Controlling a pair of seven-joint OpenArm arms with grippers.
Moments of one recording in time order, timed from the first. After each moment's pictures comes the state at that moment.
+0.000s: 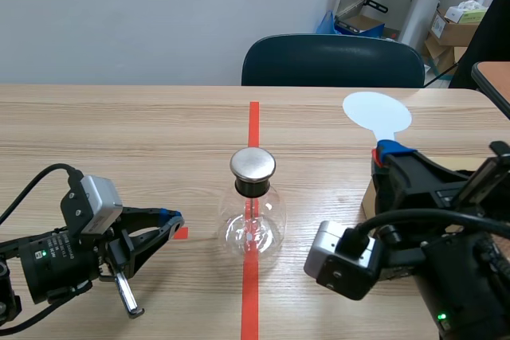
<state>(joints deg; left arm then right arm) -7.7 -36.9 51.8 57.9 -12.0 -16.5 -44.9 -35.4 16.4 -12.5 100.3 -82.9 -31.6 -1.2</state>
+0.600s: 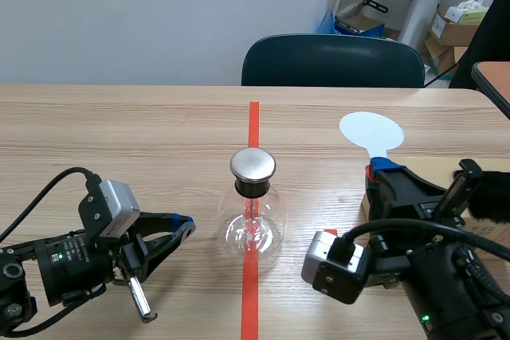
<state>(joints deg) -7.7 -35.1 51.9 57.9 -11.0 -16.5 -42.6 -32.4 16.4 -13.7 95.3 -83.3 -31.6 -2.1</state>
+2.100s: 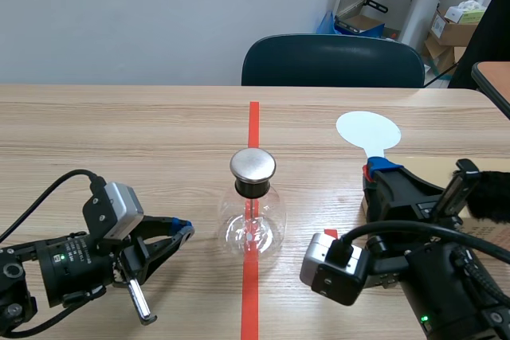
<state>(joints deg) -7.7 -35.1 51.9 57.9 -11.0 -16.5 -39.6 -32.3 16.4 -13.7 95.3 -83.8 -31.6 -1.4</state>
